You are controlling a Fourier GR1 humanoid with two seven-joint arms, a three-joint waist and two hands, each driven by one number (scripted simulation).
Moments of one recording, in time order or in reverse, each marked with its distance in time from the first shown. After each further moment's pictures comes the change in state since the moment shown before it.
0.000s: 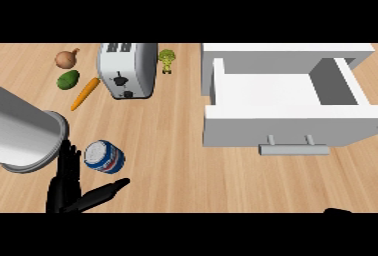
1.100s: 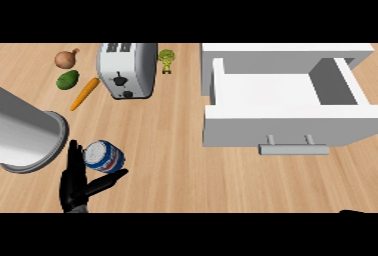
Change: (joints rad) left arm -0.252 0.056 0.170 0.582 0.133 -0.078 -0.299; right arm -0.046 -0.014 -0.073 -0.035 -0.032 0.044 0.092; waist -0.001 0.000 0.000
